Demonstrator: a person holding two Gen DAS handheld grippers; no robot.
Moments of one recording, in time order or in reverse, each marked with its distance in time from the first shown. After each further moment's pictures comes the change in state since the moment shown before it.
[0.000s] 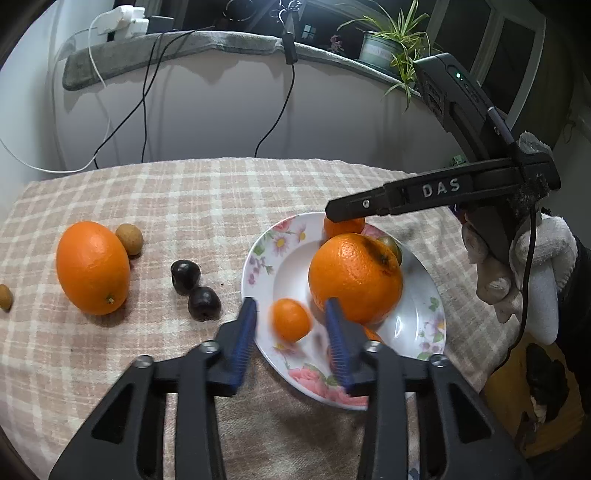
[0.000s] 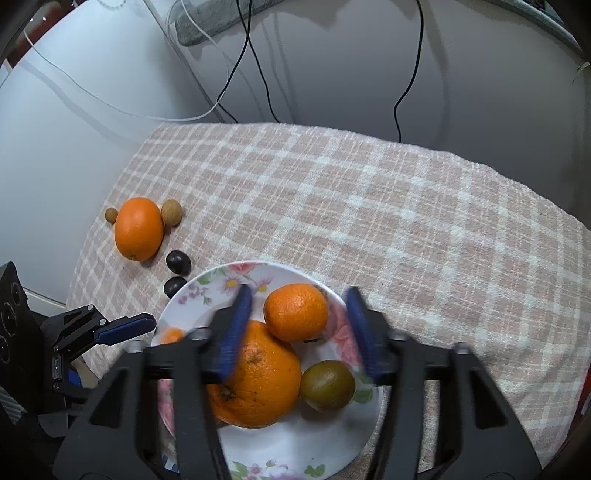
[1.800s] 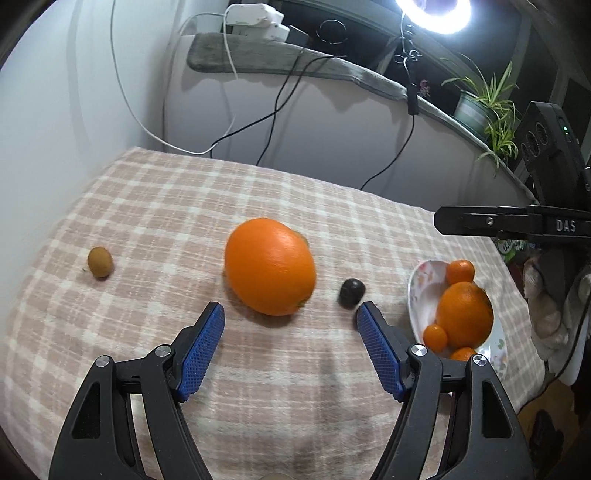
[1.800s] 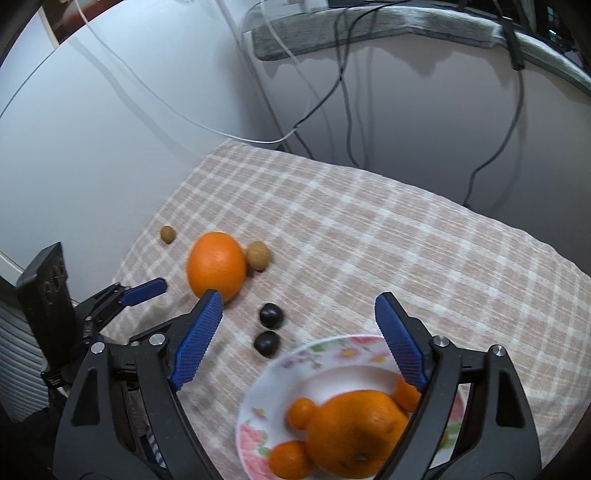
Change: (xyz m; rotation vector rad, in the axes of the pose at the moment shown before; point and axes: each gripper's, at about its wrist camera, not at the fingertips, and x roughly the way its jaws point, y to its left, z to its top) left arm -0.041 0.106 -0.015 -0.235 -0.100 0.187; right arm 0.002 0.084 0.035 -0.141 -0.067 0.120
